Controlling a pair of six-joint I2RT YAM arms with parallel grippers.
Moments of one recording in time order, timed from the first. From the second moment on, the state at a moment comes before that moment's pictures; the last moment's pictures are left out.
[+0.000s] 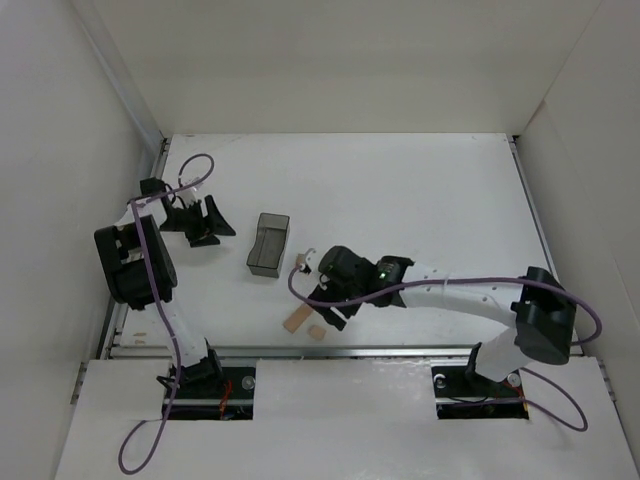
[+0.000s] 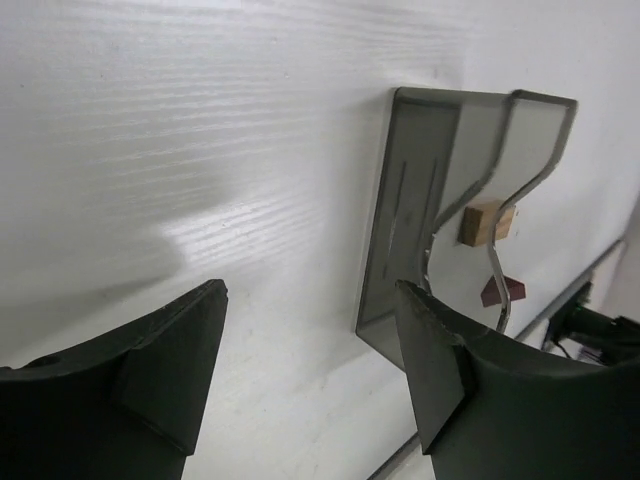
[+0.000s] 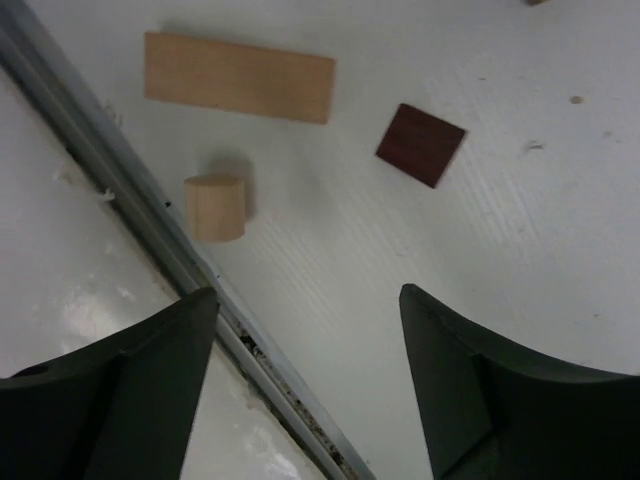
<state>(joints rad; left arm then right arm) 0.33 1.90 1.23 -0.66 0.80 0.08 1.10 1.52 1.09 -0.56 0.01 0.10</state>
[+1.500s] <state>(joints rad) 0.32 1.55 1.22 -0.77 0.62 0.26 1.41 1.87 1.27 -0.59 0.17 0.32</state>
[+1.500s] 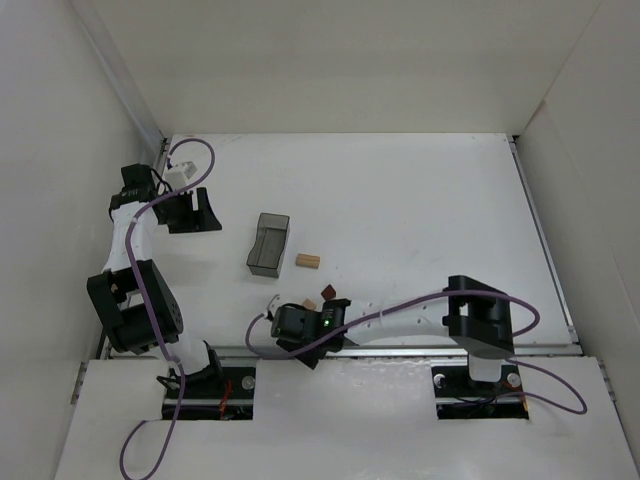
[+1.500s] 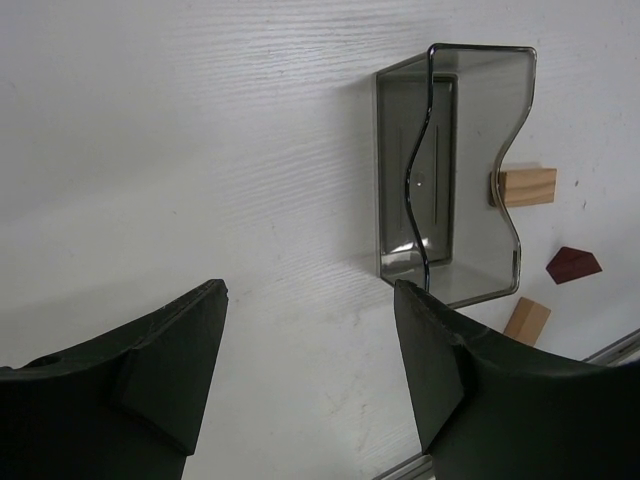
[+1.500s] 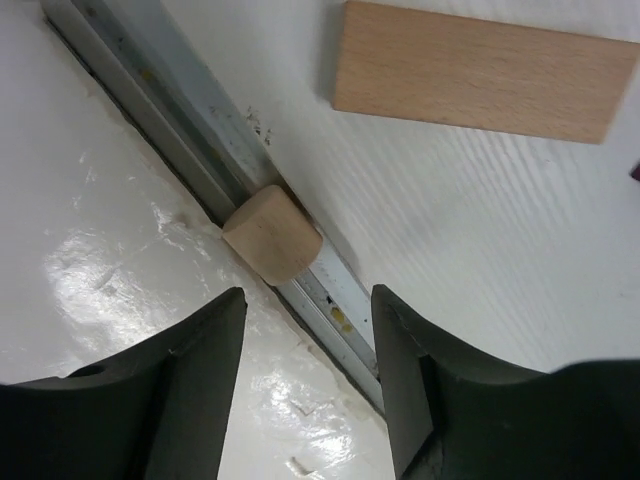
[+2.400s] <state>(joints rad) 0.32 1.42 1.22 -0.76 0.47 0.25 1.37 1.92 1.38 -0.75 0.19 0.98</state>
